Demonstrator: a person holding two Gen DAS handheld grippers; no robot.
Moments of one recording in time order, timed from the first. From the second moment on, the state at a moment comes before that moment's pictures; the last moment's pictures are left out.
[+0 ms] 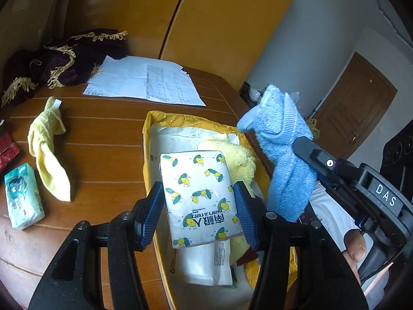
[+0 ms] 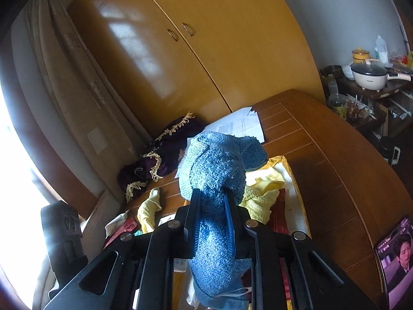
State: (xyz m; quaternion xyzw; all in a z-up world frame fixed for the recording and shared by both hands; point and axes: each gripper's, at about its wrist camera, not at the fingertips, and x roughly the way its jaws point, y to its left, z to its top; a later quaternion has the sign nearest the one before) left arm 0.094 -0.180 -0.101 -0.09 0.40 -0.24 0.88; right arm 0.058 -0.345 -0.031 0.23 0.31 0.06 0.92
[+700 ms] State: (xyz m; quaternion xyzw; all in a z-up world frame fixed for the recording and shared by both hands) left arm 0.143 -0.208 -0.134 -0.06 0.46 -0.21 0.86; right arm 0.099 -0.341 -0.043 0.21 0.35 0.04 0.91
